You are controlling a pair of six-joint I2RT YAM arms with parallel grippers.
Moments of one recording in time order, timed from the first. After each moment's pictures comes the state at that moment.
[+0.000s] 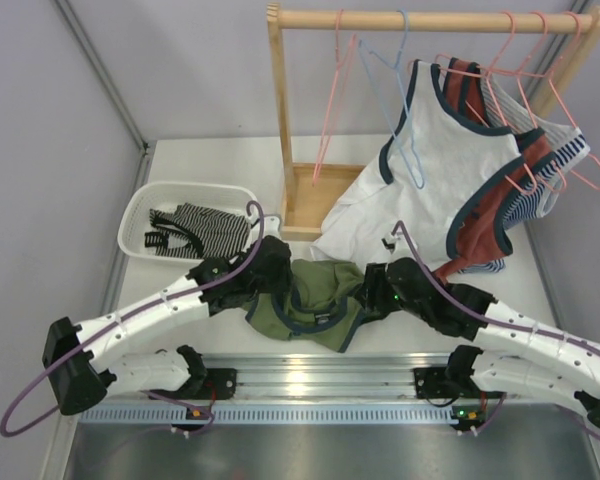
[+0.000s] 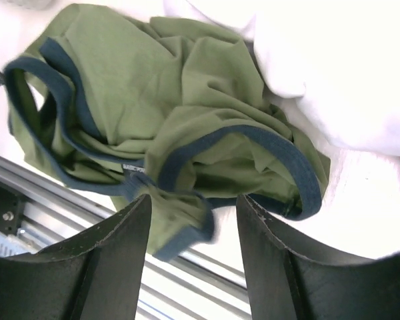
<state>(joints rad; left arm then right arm) -0.95 1.13 0.92 -0.62 -0.37 -0.76 0.99 0.85 0.66 -0.52 0.28 0.72</state>
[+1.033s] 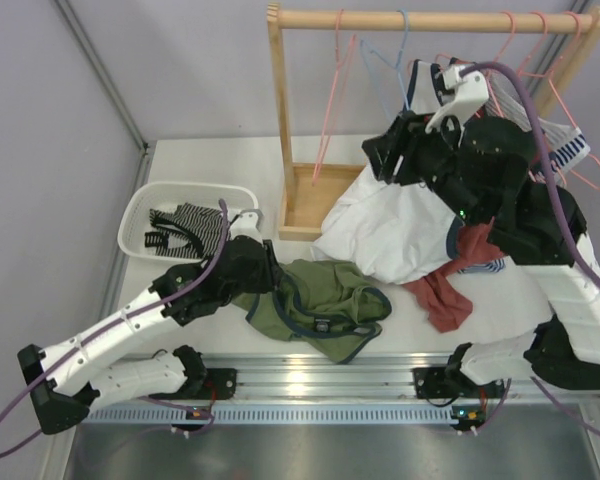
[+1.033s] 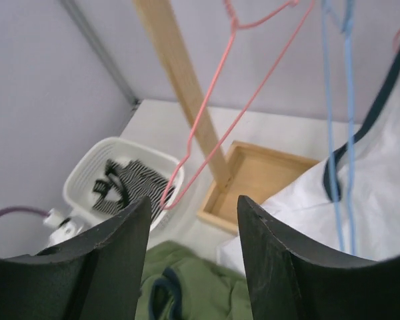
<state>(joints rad) -0.95 0.95 0.96 -0.72 -0.34 -0.76 0.96 1.28 2.01 -0.84 0.49 0.34</state>
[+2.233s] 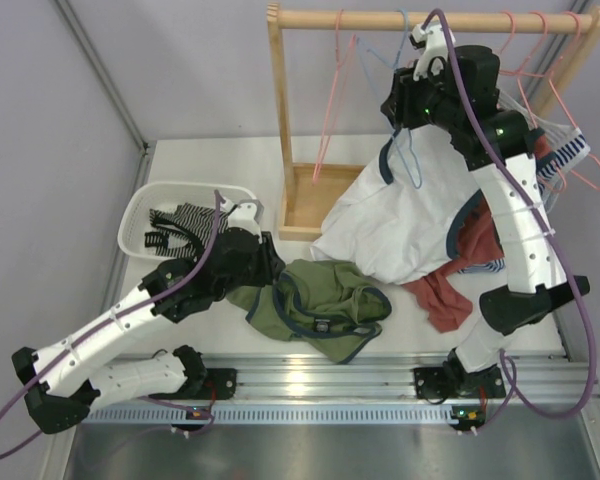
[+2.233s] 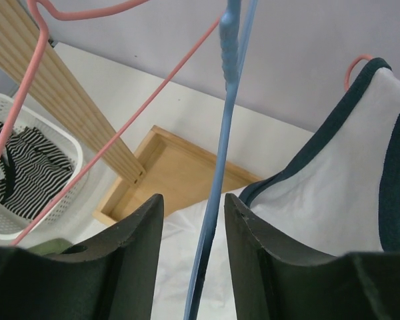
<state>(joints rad) -0.95 0.96 1.07 -0.75 -0.33 -0.69 0.36 1.66 2.20 -0.83 -0.10 0.01</state>
